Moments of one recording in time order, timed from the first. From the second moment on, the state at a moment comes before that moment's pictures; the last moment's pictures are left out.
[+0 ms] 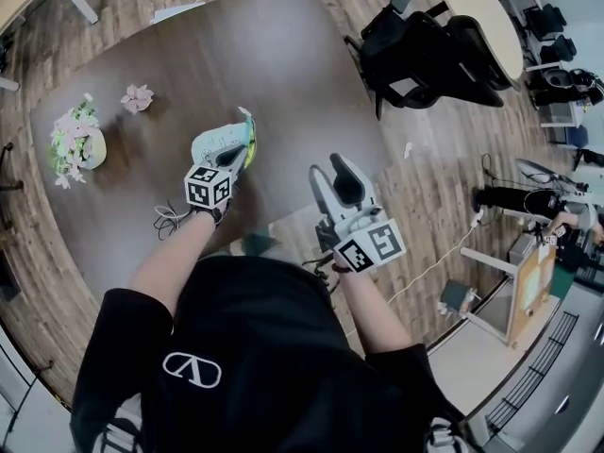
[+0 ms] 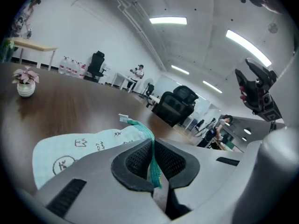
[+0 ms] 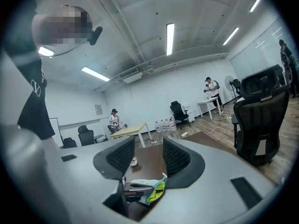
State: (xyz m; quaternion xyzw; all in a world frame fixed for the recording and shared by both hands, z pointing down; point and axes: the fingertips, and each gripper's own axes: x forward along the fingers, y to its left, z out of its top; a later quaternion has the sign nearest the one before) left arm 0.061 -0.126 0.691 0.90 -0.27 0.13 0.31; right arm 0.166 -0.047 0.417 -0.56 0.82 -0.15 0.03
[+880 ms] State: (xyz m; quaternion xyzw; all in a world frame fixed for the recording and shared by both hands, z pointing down) left arm 0.026 -0.124 0.495 0.96 -0.25 0.01 0.14; right arm 0.161 -0.047 0.395 -0.54 0.83 -0.12 0.05
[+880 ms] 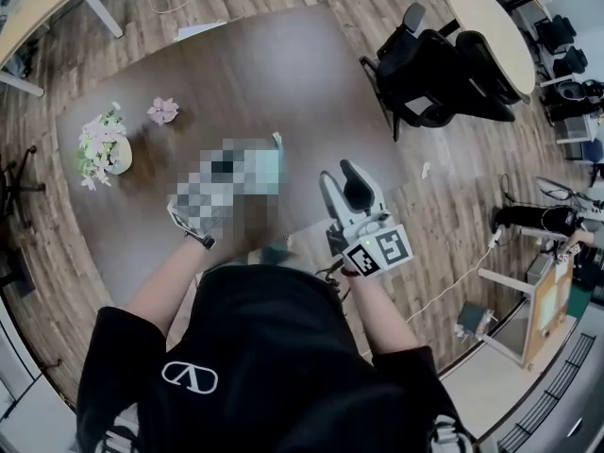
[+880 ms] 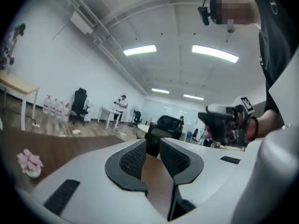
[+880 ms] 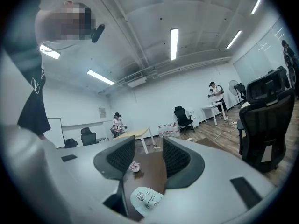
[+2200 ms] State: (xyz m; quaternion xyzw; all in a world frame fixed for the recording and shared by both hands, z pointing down) left arm -0.063 -0.091 0.300 0.93 -0.36 -0.07 -0.04; right arm 0.122 -0.060 0.353 -0.54 0.84 0.03 0.01
